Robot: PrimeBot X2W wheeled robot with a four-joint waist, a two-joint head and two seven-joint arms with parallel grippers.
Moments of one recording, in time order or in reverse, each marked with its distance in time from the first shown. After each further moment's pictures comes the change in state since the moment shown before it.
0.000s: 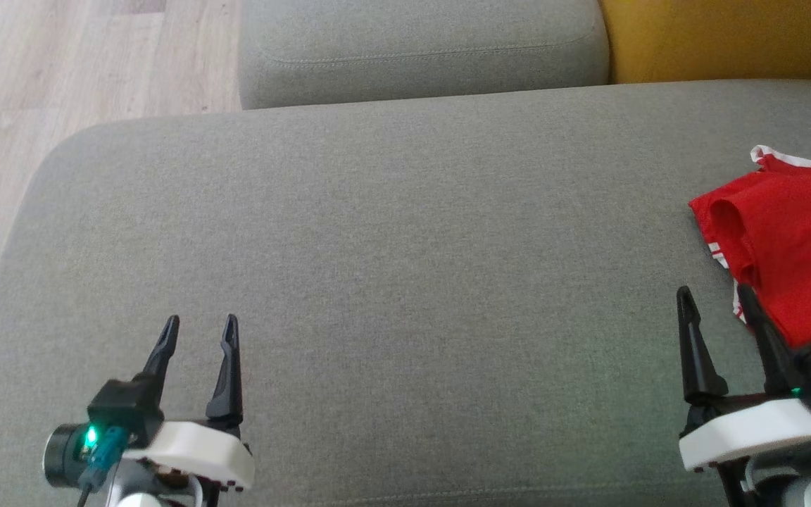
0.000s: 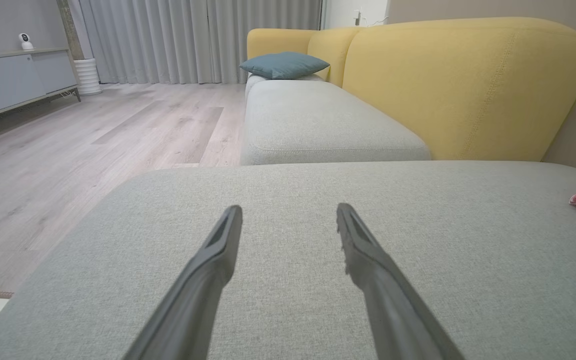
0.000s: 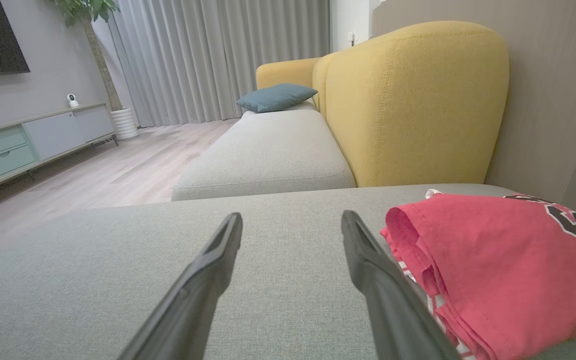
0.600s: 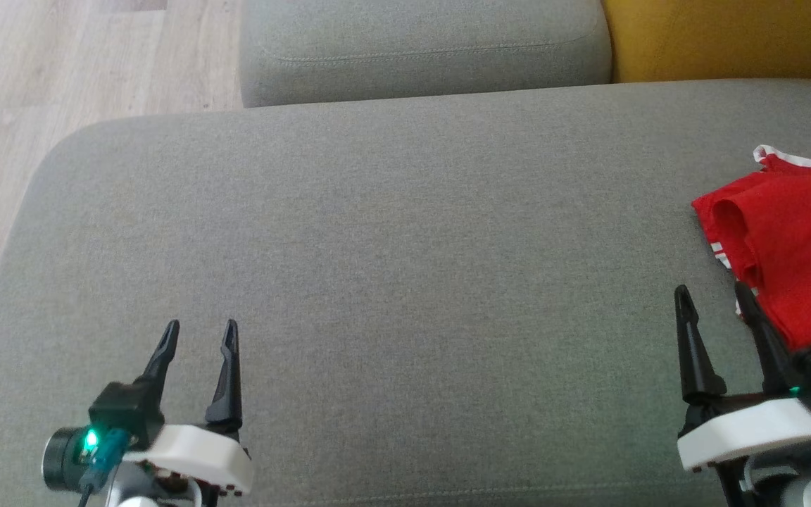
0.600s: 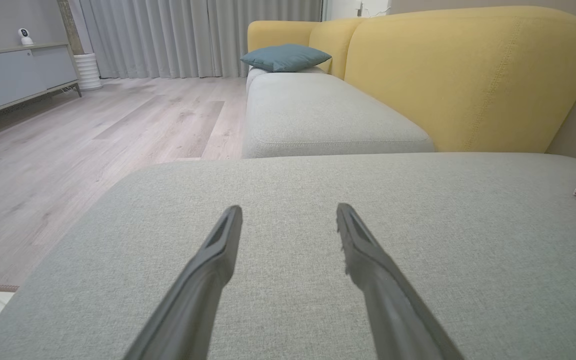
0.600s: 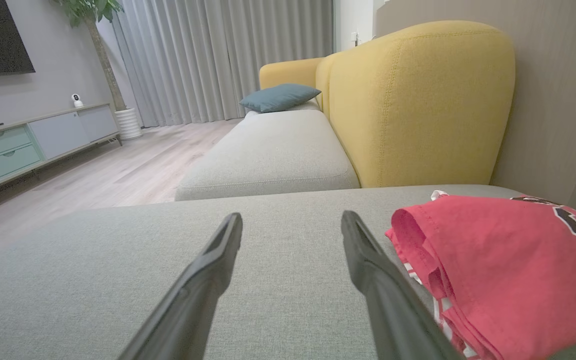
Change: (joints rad) left arm 0.010 0.014 -0.006 -0.010 0.000 0.010 0.016; right arm 0.003 0.000 0.008 -0.007 0.002 0.000 0.000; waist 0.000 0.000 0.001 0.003
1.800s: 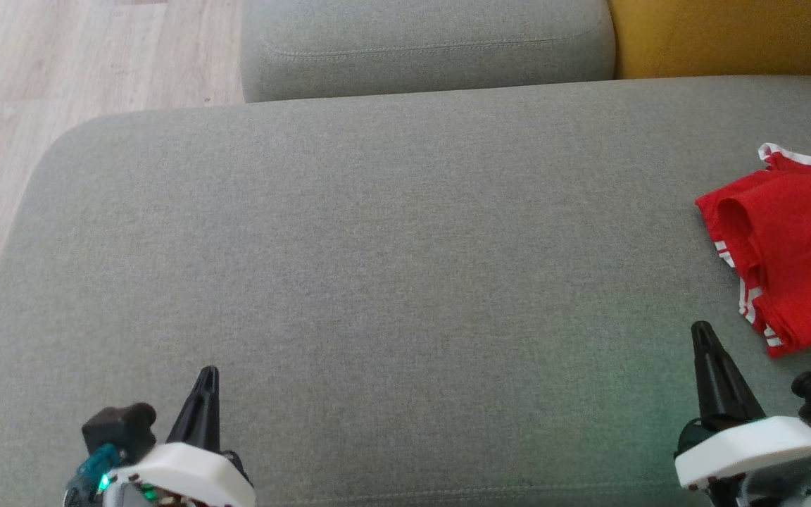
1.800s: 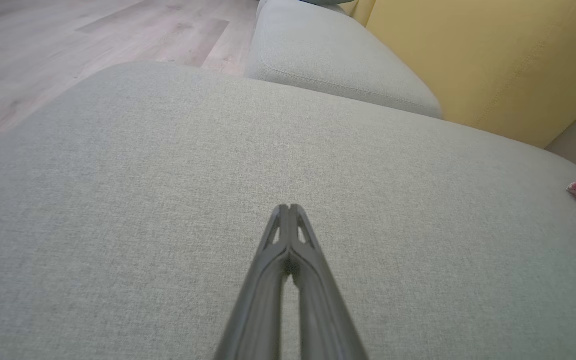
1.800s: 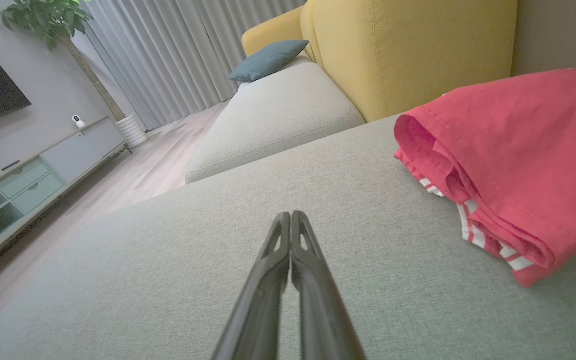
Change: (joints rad) left arm 0.039 -0.029 0.009 0.098 -0.189 -0.037 0.037; right arm 0.017 0.000 0.004 0.132 0.216 0.000 0.000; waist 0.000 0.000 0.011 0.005
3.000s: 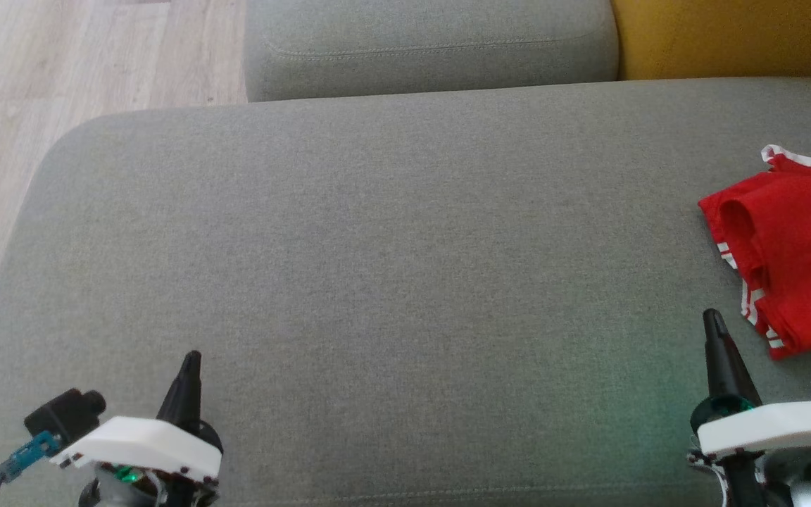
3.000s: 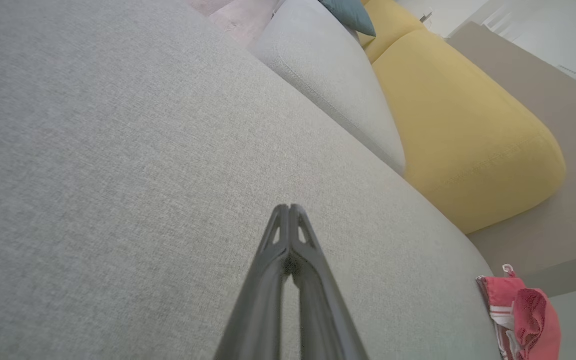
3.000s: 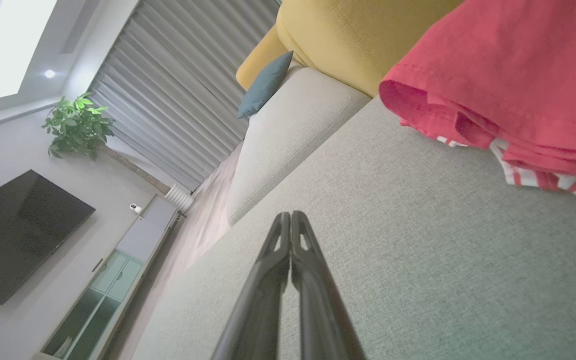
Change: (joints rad) left arm -0.055 -0.046 0.108 0.061 -0.403 -0.102 0.064; right arm -0.069 -0.005 -0.005 0.097 0.439 0.000 0.000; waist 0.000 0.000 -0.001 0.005
